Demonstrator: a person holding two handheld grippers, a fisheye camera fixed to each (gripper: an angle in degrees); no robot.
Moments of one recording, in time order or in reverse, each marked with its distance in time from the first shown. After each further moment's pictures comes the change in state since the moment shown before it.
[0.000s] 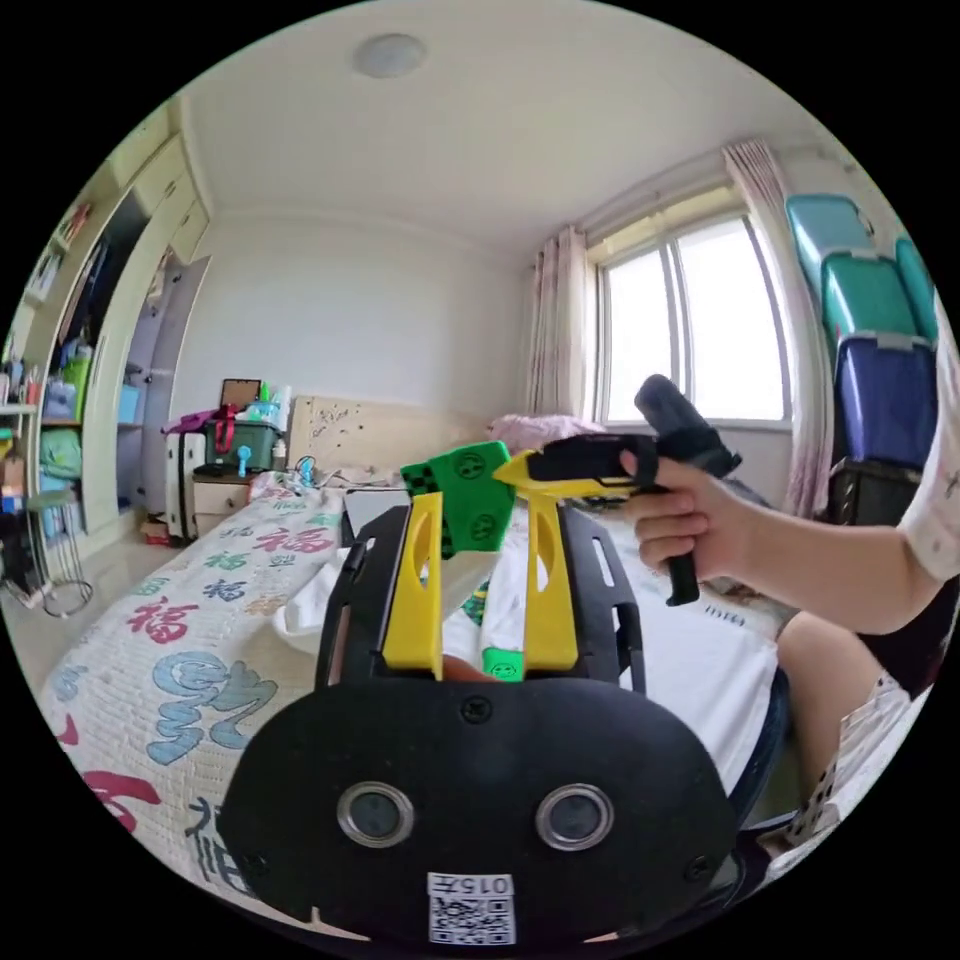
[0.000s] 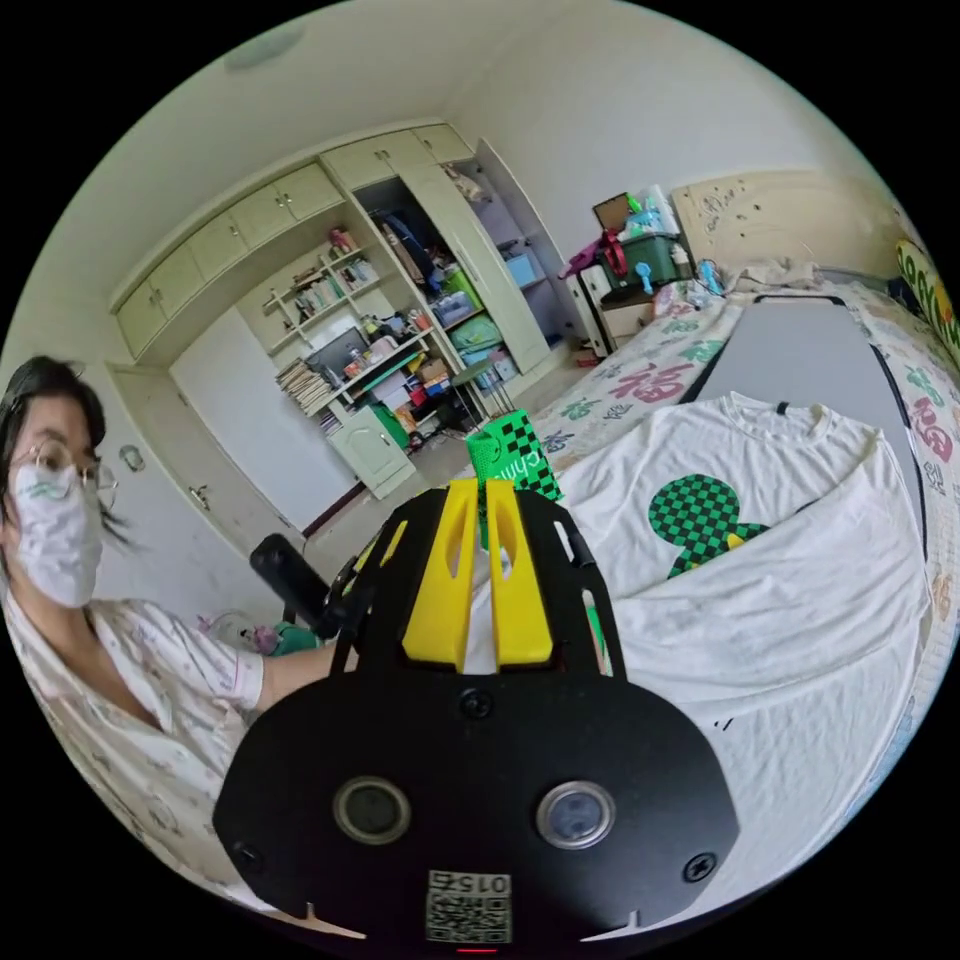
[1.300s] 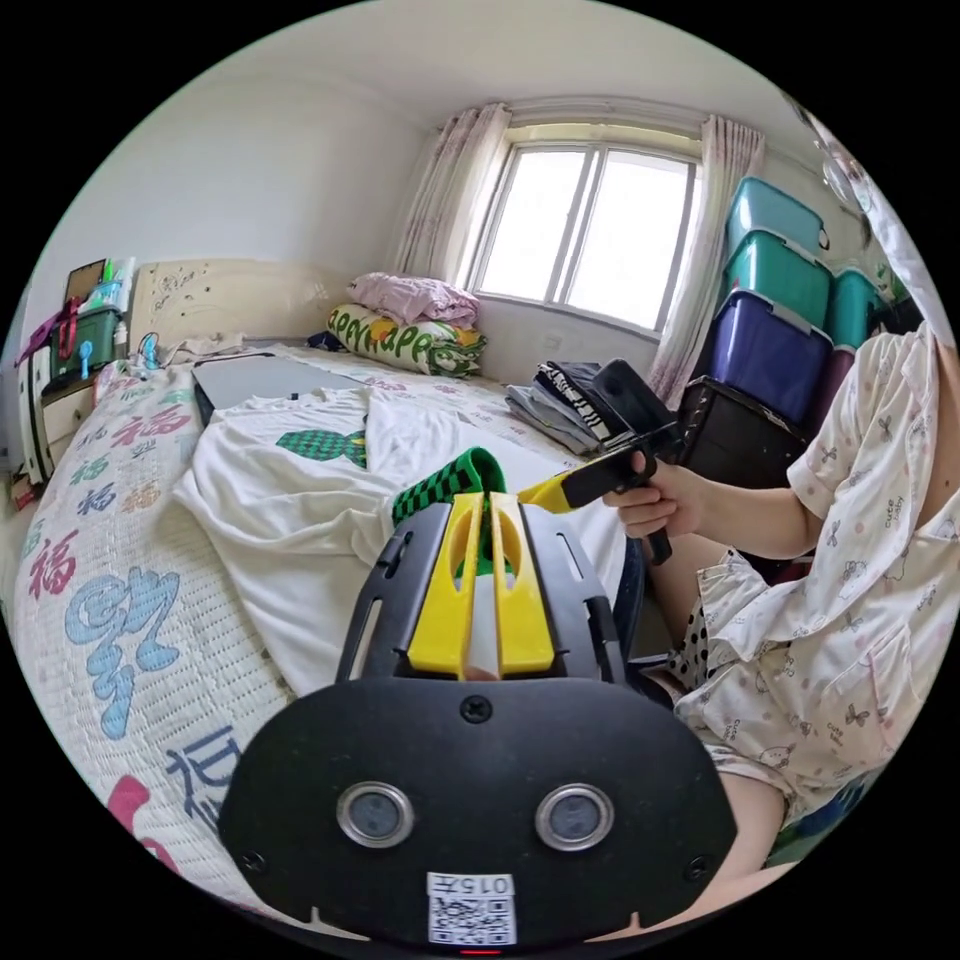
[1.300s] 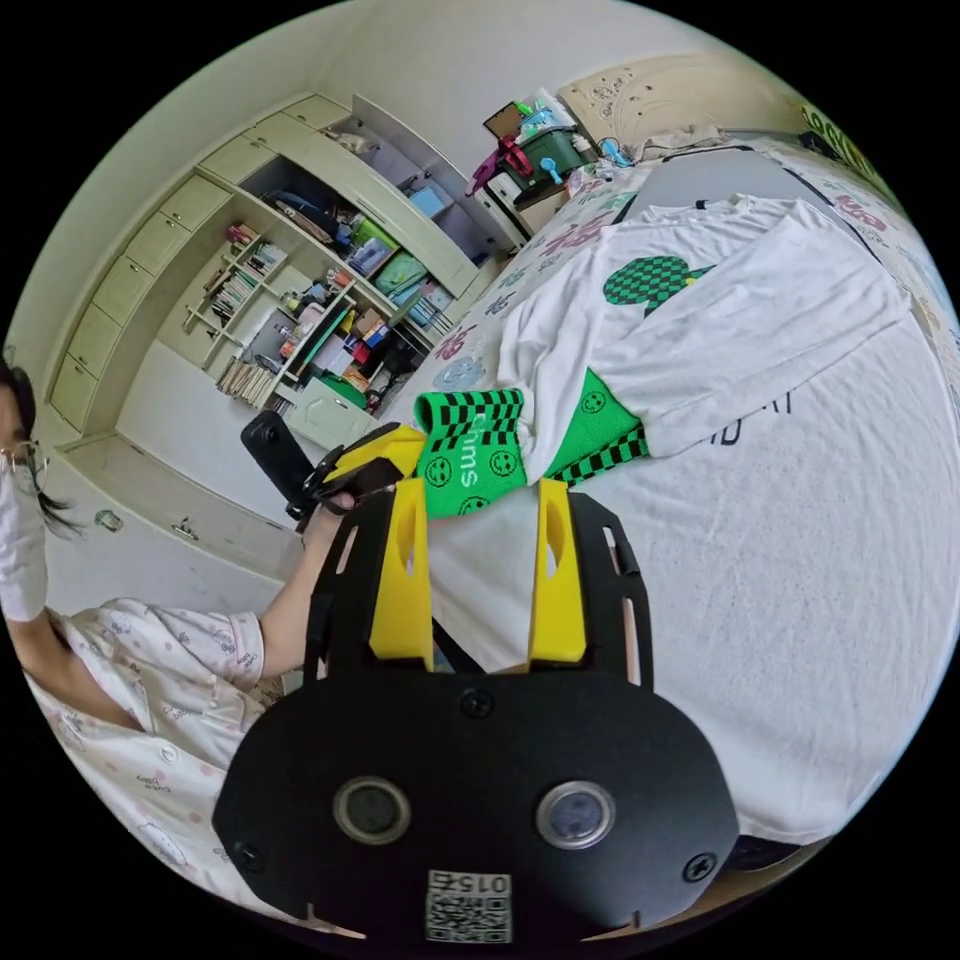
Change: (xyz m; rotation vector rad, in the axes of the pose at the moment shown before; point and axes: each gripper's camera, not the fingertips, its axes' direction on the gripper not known) left arm -0.227 0.005 -0.054 -0.443 0.481 0.009; right arm -0.096 0.109 0.061 -0.174 0.054 0.291
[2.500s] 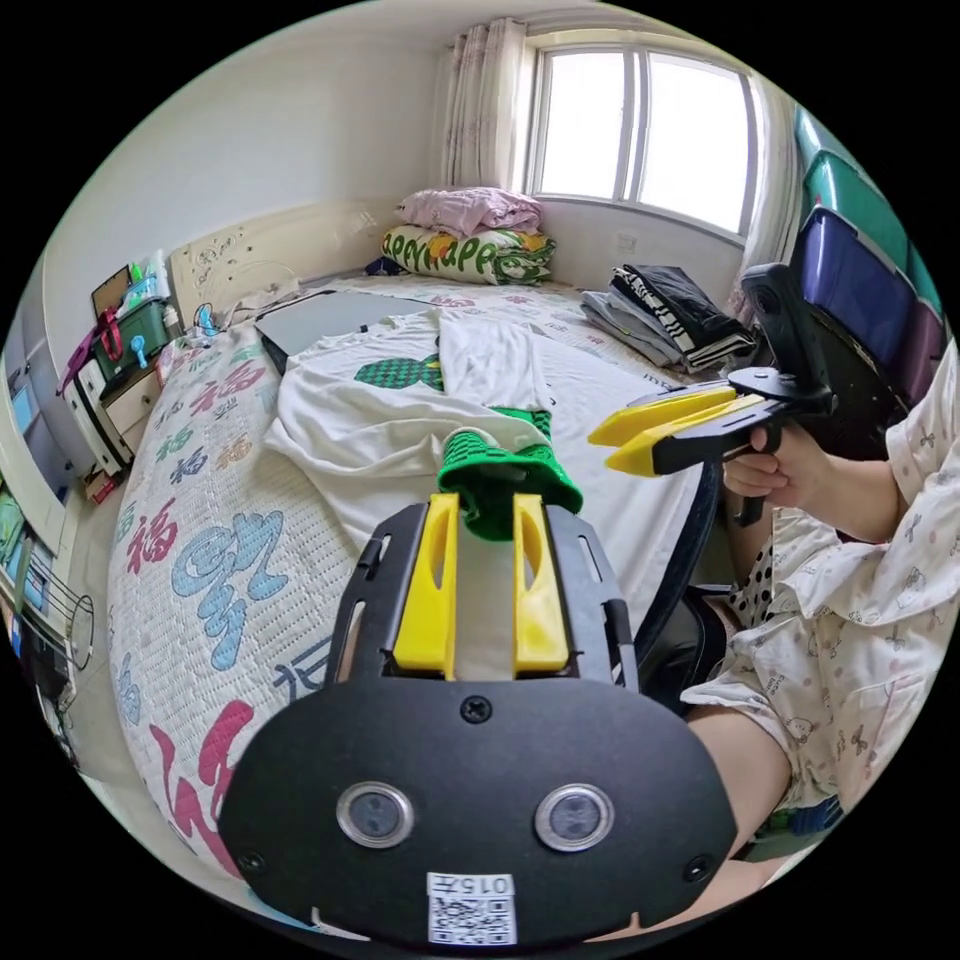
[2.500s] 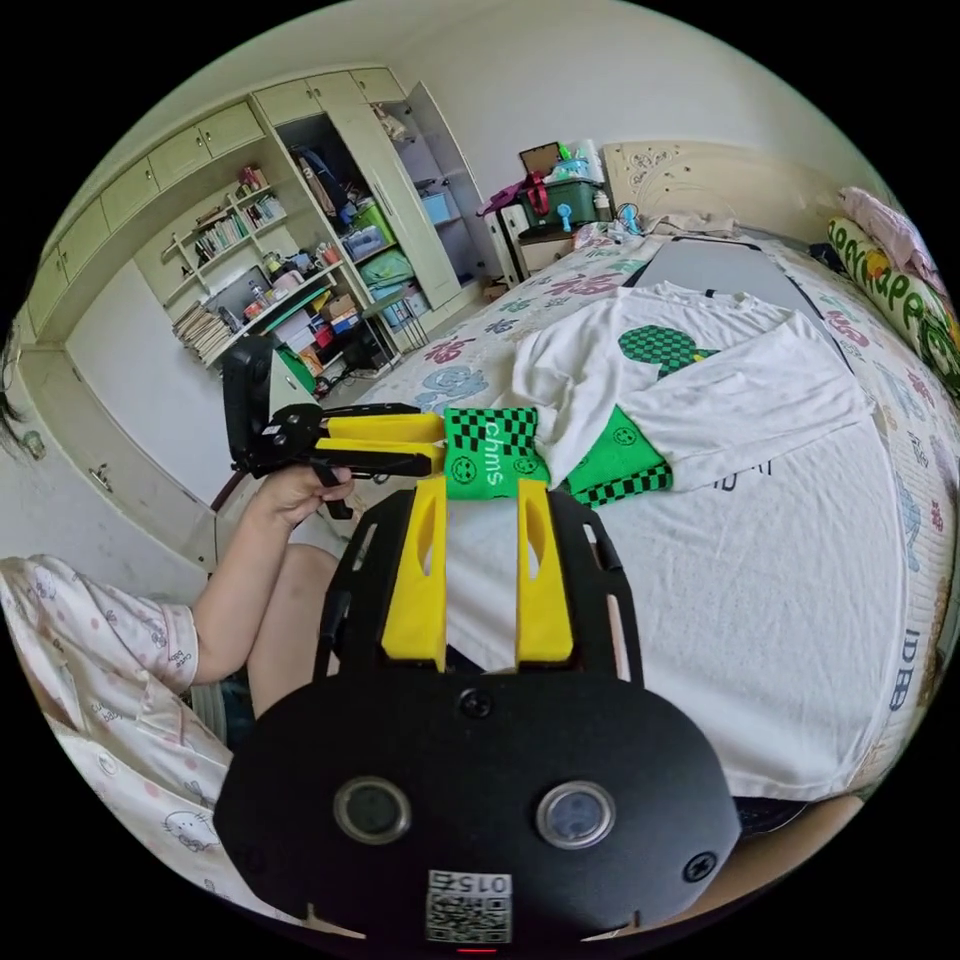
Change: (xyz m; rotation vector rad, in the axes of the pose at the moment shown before) left arm 0.110 -0.170 0.074 -0.305 -0.263 0.023; right arm 0.051 0.313 0.403 0.058 0.283 -0.170
